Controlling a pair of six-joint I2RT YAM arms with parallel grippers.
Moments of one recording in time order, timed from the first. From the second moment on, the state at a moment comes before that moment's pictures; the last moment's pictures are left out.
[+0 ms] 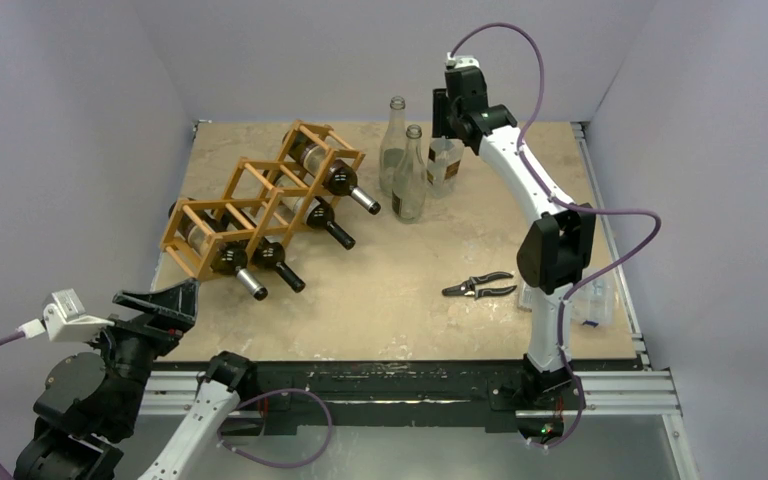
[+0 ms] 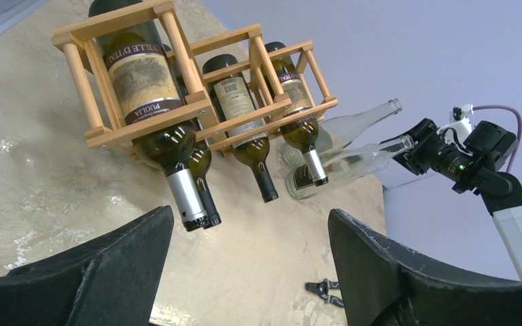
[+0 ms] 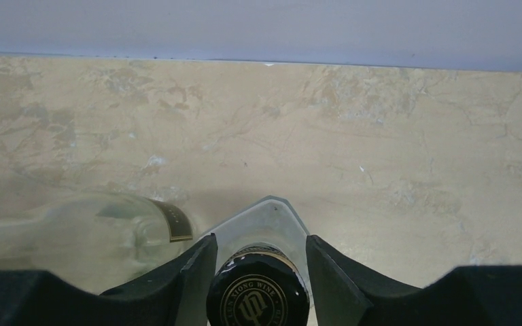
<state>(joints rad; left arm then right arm) -0.35 0.24 1.28 -1.23 -0.44 -0.87 0.36 2.07 2.09 -0.64 0.29 0.19</state>
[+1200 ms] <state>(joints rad) -0.35 0.30 1.18 -1.15 -0.38 -0.90 0.36 1.34 1.44 -0.59 0.24 0.28</state>
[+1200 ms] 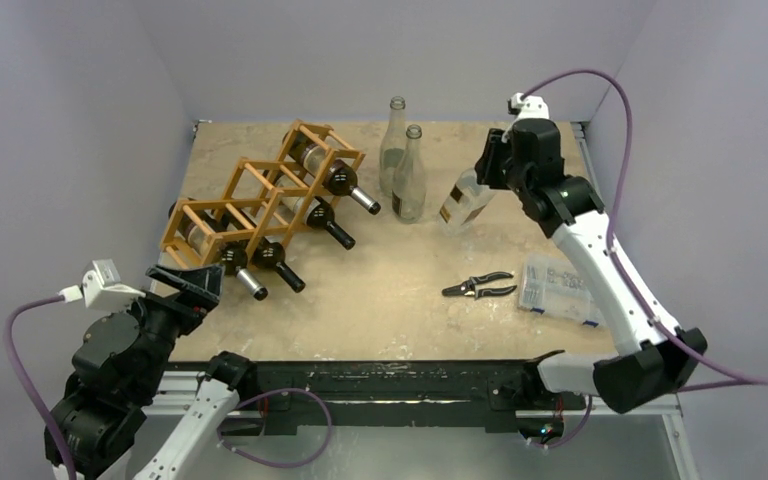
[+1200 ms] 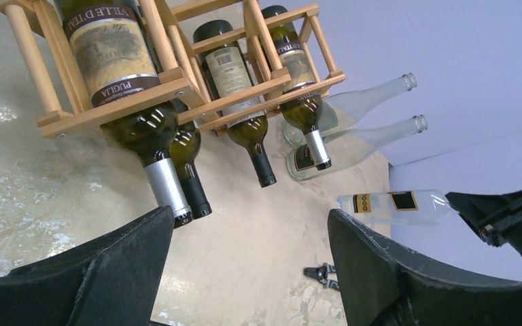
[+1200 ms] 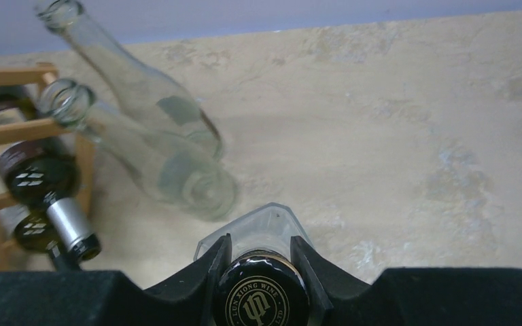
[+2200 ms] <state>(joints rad) -0.35 0.24 0.87 -0.66 -0.09 -0.94 0.54 1.14 0.97 0.36 -0.23 1.29</state>
